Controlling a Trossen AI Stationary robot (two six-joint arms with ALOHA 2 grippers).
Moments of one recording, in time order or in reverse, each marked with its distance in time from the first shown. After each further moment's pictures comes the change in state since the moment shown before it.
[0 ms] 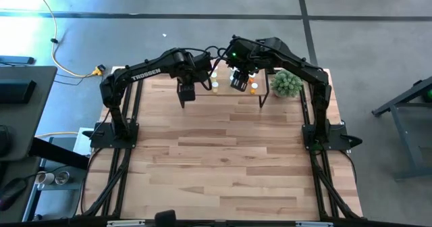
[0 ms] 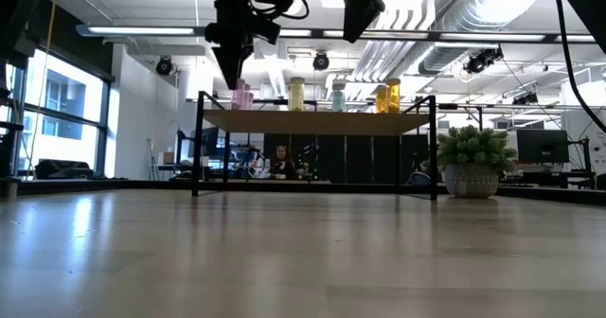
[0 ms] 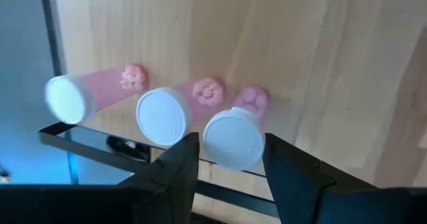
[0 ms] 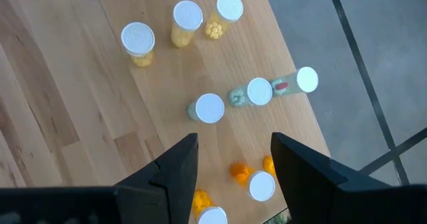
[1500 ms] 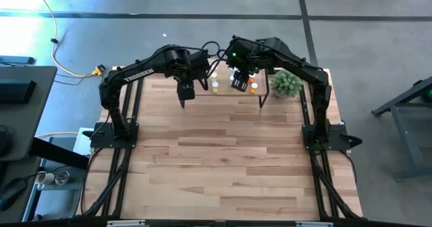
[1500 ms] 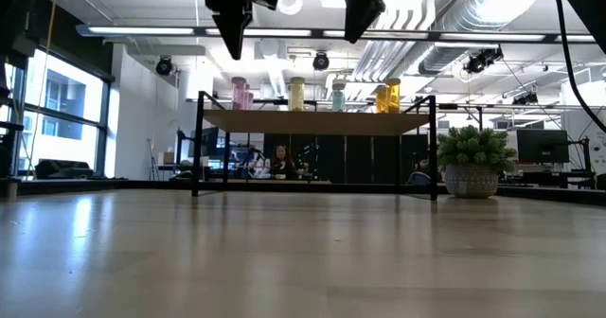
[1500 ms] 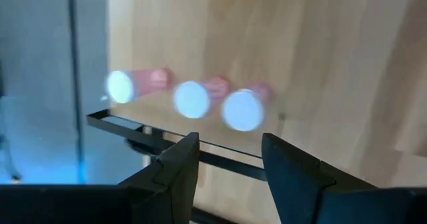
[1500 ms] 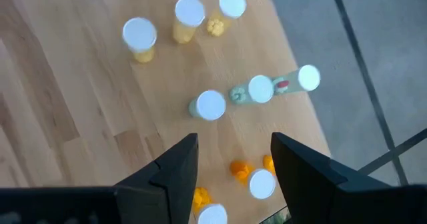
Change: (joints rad) left arm -0.067 -0.017 0.170 -0.123 -0.040 -0.066; right arm 0.000 0.000 0.000 -0.008 -0.003 -0.009
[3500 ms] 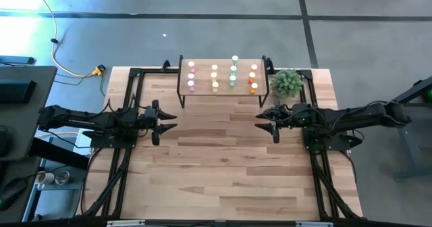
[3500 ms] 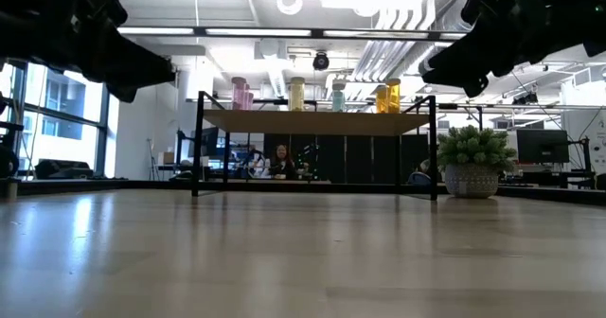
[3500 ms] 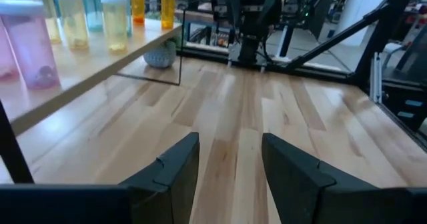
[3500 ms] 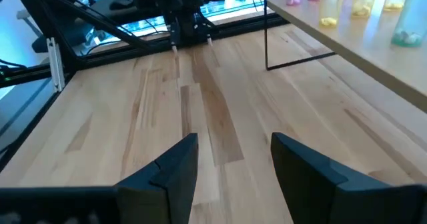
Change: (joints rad) left arm -0.364 -1.424 -1.915 1.710 0.177 -0.402; right arm 0.305 -1.200 -2.058 1.702 -0.208 0.253
